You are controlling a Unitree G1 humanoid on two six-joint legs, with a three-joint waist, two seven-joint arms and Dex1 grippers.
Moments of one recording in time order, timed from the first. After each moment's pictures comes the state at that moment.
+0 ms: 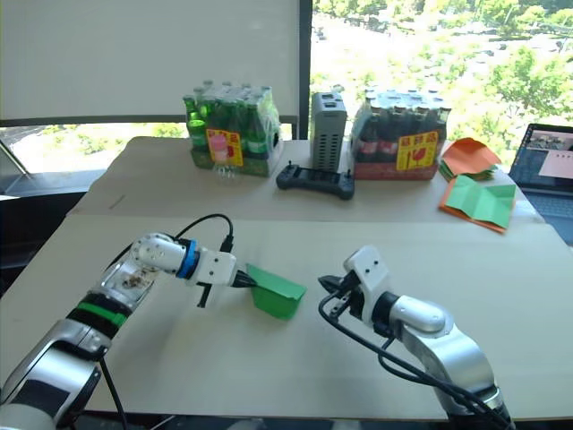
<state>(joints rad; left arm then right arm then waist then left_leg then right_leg) -0.66 0.65 -0.39 0.26 0.05 -0.13 -1.23 -0.17 -0.56 0.04 -0.50 0.39 0.70 0.53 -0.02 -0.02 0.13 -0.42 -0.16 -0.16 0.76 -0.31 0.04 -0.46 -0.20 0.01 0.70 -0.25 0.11</state>
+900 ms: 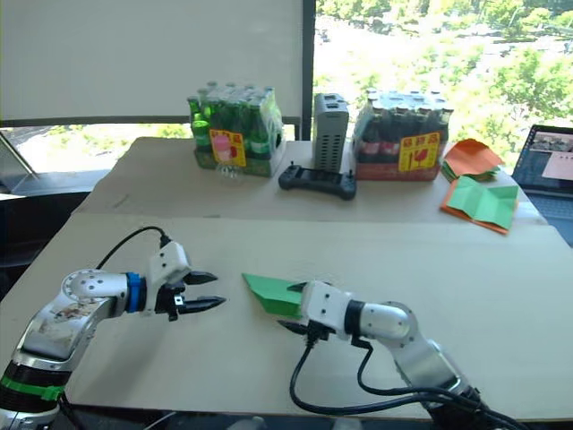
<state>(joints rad) -0.26 0.74 0.05 -0.26 -0.25 0.65 -1.04 -0.26 -0.58 0.37 -0.32 -0.01 0.14 0.76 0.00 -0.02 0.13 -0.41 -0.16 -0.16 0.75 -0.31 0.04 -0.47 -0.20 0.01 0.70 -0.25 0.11</state>
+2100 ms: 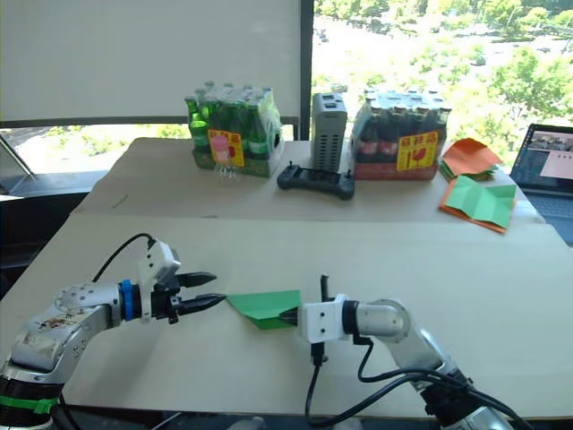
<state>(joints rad) -0.24 0.72 0.06 -0.27 -0.43 0.66 -0.96 -0.31 -0.58 0.38 -0.12 -0.10 -0.22 0.91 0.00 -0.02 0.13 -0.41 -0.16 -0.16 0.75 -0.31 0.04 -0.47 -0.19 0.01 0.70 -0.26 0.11</state>
